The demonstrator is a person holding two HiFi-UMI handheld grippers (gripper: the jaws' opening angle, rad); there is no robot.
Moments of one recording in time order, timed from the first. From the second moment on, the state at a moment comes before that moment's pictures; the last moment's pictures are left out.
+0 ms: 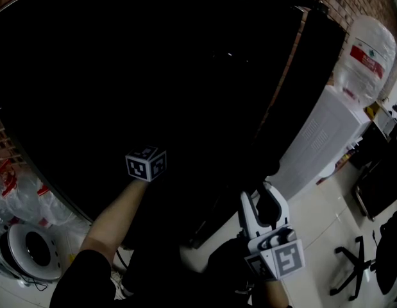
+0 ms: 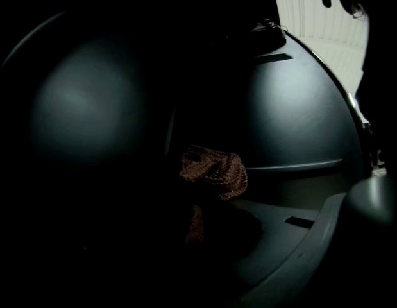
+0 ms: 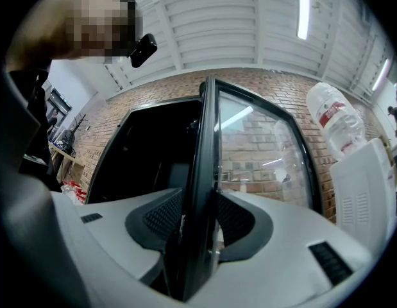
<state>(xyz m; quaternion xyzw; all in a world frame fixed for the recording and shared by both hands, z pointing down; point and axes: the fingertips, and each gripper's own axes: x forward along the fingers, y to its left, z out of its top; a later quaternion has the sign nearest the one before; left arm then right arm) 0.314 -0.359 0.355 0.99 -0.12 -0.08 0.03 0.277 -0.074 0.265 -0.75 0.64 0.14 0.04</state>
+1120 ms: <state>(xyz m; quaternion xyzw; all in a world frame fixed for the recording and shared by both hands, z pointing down) 0.328 -0.428 0.377 0.97 -0.24 -0.01 0.01 0.277 -0.077 0.269 -0.76 0.64 0.13 0.04</state>
